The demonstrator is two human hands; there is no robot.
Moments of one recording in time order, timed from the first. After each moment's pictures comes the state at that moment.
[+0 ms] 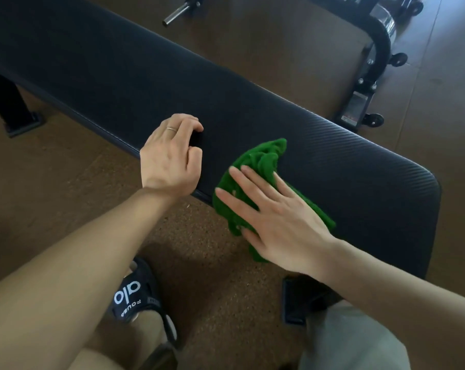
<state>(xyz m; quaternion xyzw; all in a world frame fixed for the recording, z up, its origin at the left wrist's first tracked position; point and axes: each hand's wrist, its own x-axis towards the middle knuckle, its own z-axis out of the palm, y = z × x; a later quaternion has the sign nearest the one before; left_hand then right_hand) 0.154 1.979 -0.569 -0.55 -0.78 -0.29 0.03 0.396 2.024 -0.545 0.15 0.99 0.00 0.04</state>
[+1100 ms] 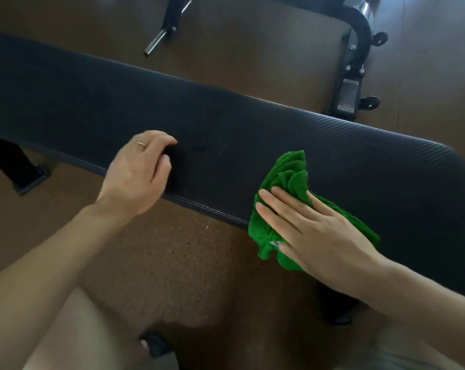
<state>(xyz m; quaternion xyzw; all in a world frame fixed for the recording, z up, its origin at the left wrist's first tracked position) 0.049 1.968 -0.537 -0.66 -0.73 -0.18 -0.03 0.398 2.004 -0.553 0.23 0.97 0.05 0.03</state>
